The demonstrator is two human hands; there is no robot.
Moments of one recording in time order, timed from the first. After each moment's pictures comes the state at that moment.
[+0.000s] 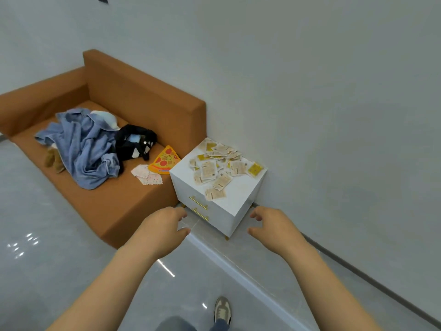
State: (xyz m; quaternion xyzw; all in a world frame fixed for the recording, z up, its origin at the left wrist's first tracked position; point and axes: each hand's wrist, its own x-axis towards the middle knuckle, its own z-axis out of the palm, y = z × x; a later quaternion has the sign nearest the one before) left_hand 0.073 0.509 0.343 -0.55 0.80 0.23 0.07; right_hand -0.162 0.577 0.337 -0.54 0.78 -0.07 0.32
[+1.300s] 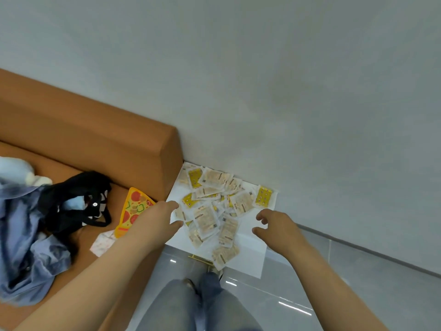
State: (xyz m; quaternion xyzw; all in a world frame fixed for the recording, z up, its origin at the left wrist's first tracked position) left_hand -0.015 0.026 0.236 -0.44 0.83 0.27 0.19; right_hand -0.233 0.193 0.236 -0.35 0.85 -0.05 0.38
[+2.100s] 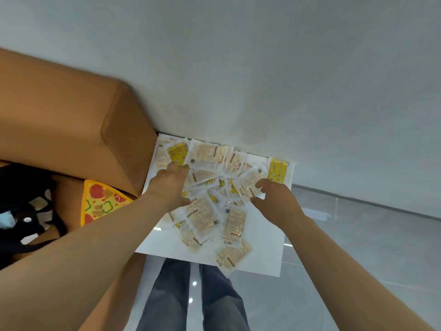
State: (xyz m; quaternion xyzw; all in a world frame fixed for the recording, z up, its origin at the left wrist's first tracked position) left_hand -0.115 -0.084 0.004 -0.31 0.87 0.21 0.32; right_hand -0.280 0.099 0.053 -0.26 0.88 -0.04 0.40
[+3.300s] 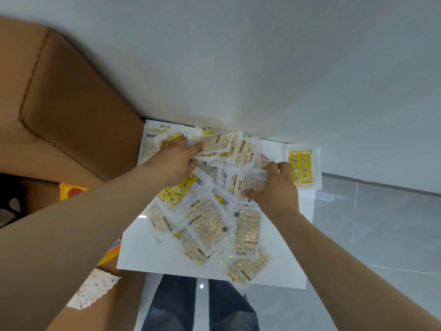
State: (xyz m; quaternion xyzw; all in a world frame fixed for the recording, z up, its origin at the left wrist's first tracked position) left_hand -0.162 -0.122 -0.069 -0.24 0.89 0.22 0.32; right_hand -0.274 0.085 -0.075 -0.21 0.93 -0.09 0.29
